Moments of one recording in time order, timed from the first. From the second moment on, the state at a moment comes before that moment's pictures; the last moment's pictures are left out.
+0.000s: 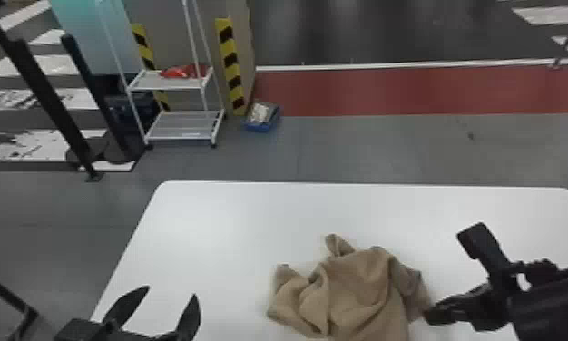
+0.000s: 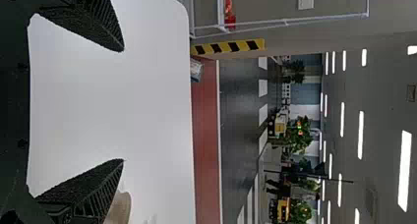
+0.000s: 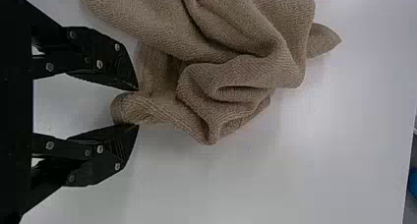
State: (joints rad) left arm 0.63 0.00 0.26 -1.92 0.06 0.01 -0.33; right arm -0.13 -0.13 0.05 -1.44 0.56 0.94 1.06
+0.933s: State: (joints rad) left arm 0.61 0.00 0.27 -1.91 0.06 0.04 -0.73; right arm -0.12 -0.13 -0.30 -1.84 0.31 1.02 1.10
